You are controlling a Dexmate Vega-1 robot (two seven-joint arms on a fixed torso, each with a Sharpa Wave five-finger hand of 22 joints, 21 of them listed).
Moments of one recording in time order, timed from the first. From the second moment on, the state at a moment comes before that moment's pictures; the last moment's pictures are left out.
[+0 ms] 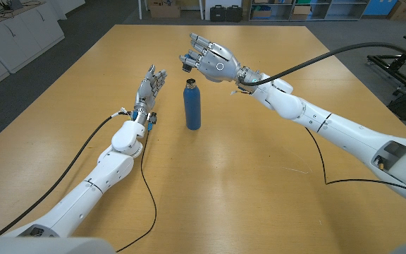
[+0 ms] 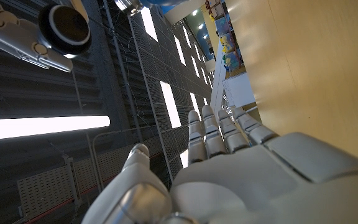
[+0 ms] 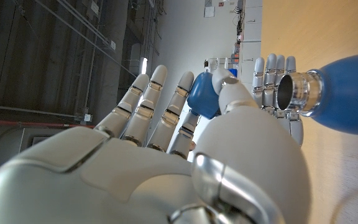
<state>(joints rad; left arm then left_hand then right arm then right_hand) 1.03 0.52 0.34 -1.62 -0.53 -0.33 0.20 0.04 -0.01 0.30 -0.06 0.19 0.33 0.00 0.27 0.20 0.31 -0.01 0.24 0.20 0.22 -0.04 0.21 0.18 0.14 -0.04 0.20 0.17 -0.37 -0.74 -0.94 -1.66 -1.75 -0.18 -0.77 0.81 0.01 0.44 -0.14 0.40 0.57 -0.21 0.45 0.21 0.86 -0.22 0.28 0.21 0.65 -0.06 0.39 0.25 0.35 -0.04 0.54 0.19</state>
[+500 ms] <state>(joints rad) 1.04 0.52 0.34 -1.62 -0.53 -0.34 0.20 0.04 -0.01 0.30 -0.06 0.19 0.33 0.00 0.27 0.20 0.31 -0.01 0.24 0.20 0.23 -0.04 0.21 0.18 0.14 -0.04 0.20 0.17 -0.33 -0.73 -0.98 -1.57 -1.80 -0.23 -0.82 0.81 0.01 0.45 -0.15 0.41 0.57 -0.21 0.45 0.21 0.86 -0.22 0.27 0.22 0.66 -0.06 0.37 0.25 0.35 -0.04 0.53 0.19</state>
